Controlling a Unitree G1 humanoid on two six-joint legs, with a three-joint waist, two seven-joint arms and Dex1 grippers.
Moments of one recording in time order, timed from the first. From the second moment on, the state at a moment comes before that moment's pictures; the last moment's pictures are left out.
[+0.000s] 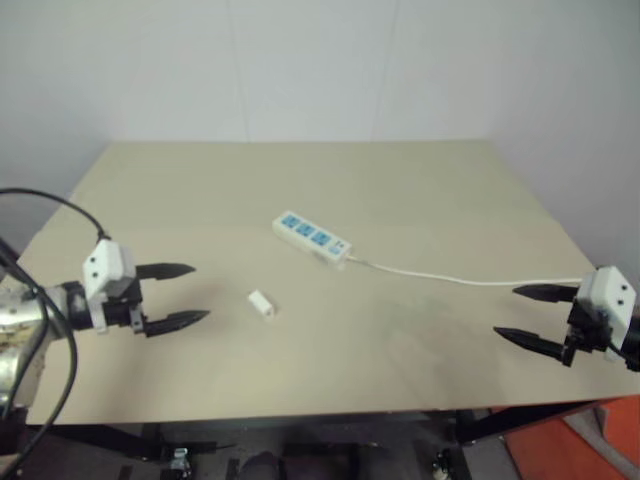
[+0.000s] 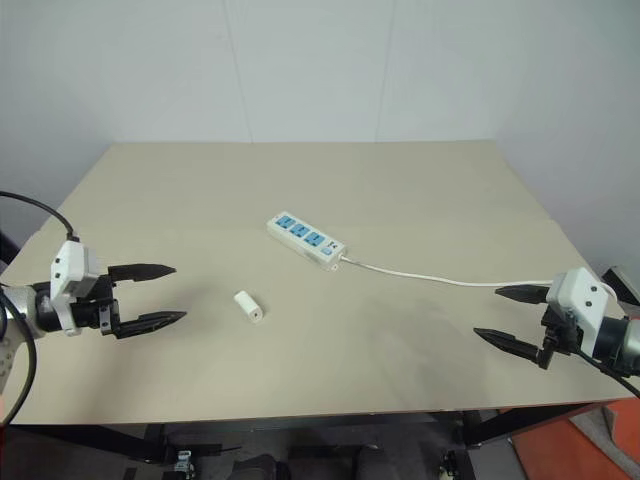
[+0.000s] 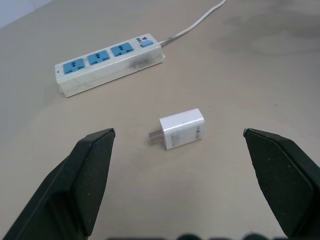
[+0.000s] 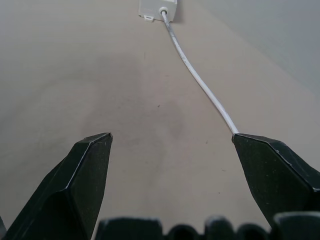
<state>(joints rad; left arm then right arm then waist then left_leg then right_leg) -0.18 0.97 0.26 0.01 -0.55 0.20 -1.26 -0.02 -0.97 -0.40 0.08 0.42 0.07 1.23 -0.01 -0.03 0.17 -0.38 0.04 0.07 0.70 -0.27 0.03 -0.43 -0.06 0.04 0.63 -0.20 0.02</state>
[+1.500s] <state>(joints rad) -0.28 0.93 0.19 0.08 -0.47 0.17 -1.30 -0.83 -0.52 0.08 0.87 0.06 -0.11 1.03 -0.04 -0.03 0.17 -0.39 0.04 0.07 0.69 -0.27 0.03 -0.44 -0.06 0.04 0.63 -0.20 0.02</state>
